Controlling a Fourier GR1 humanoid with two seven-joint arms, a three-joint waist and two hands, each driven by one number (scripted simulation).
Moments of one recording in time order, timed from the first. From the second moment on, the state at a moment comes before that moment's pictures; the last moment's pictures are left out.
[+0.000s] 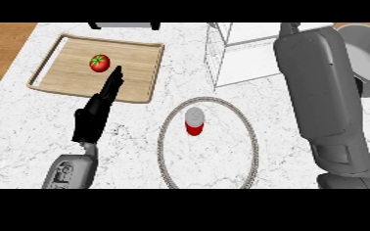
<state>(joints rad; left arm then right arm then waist) -0.19 0.06 -0.01 -1.44 -0.17 -0.03 0.02 -1.04 -0.14 -0.14 -1.13 0.89 -0.46 0.33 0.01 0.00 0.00</state>
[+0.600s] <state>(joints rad) -0.17 0.05 -0.01 -1.46 -0.18 -0.03 0.04 -1.01 -0.23 -0.17 -1.06 1.04 -0.49 0.50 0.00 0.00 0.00</state>
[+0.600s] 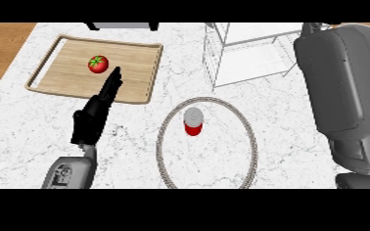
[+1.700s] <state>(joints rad) -0.18 0.06 0.00 -1.43 -0.17 -0.03 0.02 -1.08 -0.27 -0.34 -1.30 0.69 -0.47 0.54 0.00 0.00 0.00</state>
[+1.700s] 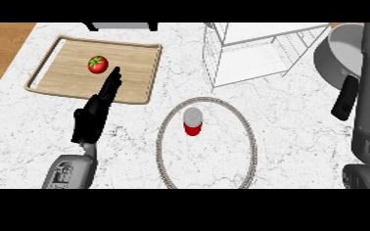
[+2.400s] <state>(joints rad) -0.14 0.06 0.01 -1.48 -0.16 -0.03 0.03 -0.82 -0.60 -0.63 -1.56 0.41 -0.09 0.80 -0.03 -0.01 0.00</state>
